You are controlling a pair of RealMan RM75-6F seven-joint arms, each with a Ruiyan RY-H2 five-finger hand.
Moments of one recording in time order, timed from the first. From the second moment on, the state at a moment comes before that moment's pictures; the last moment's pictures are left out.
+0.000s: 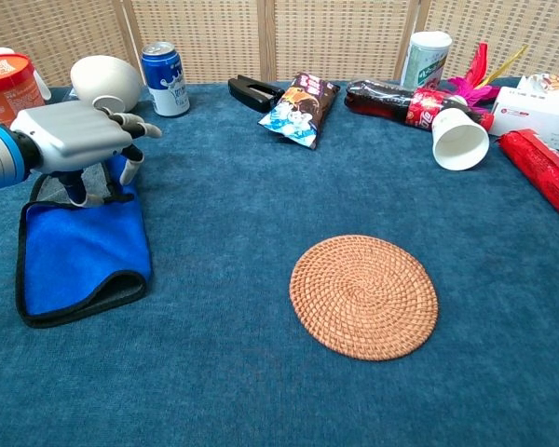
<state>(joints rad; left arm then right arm) -0.80 -1.52 -0.04 -1.26 1.15 0.87 0.69 0.02 -0.83 0.02 -1.83 -1.39 1.32 0.29</state>
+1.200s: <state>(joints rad) -0.80 -1.53 -0.04 -1.25 1.16 0.88 0.69 0.03 -0.83 0.02 -1.82 -1.39 1.32 0.31</state>
